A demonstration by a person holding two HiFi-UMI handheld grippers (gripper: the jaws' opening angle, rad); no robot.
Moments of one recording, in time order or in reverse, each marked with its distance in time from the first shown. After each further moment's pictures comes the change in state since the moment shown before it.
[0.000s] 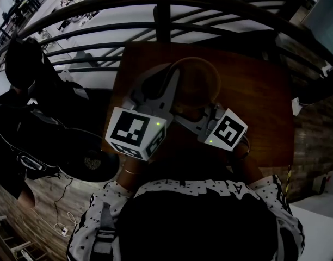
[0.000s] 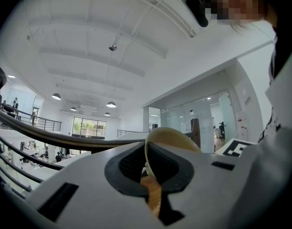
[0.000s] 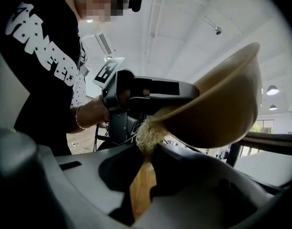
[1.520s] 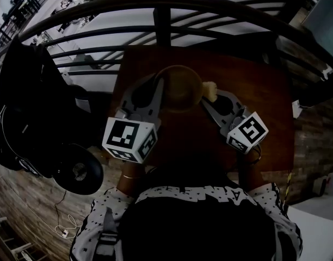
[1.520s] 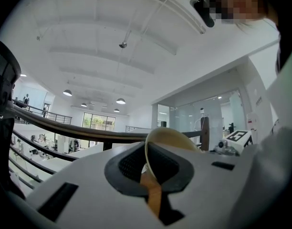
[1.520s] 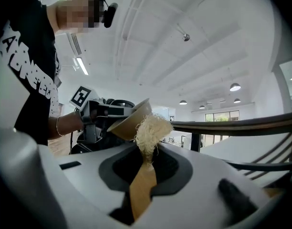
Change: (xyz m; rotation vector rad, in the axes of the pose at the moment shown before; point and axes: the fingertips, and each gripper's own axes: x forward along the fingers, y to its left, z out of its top) left arm 0.004 0.027 -0.033 -0.050 0.031 0.106; right arm -0.093 -0.086 -0.039 0.183 -0.001 -0.346
